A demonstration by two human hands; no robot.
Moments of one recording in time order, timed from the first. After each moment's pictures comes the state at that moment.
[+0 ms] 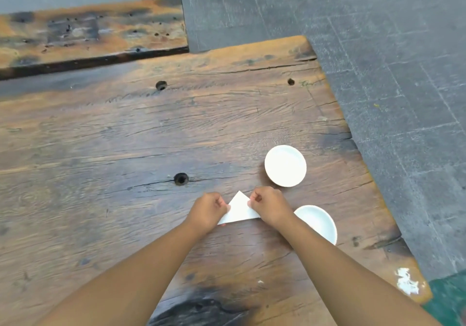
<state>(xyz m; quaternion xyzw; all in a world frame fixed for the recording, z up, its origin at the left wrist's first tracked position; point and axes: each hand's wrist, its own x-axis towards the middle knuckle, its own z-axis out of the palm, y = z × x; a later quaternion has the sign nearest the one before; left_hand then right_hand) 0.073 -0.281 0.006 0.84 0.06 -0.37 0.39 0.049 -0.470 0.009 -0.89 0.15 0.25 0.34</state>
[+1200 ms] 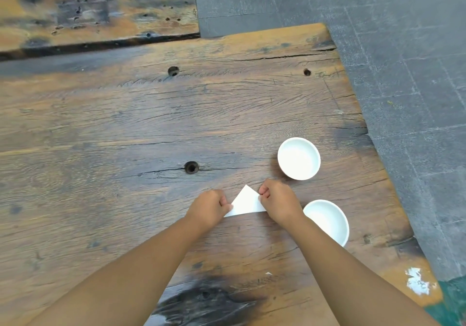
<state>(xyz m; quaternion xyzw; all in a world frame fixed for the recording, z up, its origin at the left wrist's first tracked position) 0.064 -0.256 -0.011 0.88 -0.02 -0.37 0.29 0.040 -0.460 -0.004 -0.91 0.15 0.23 0.31</state>
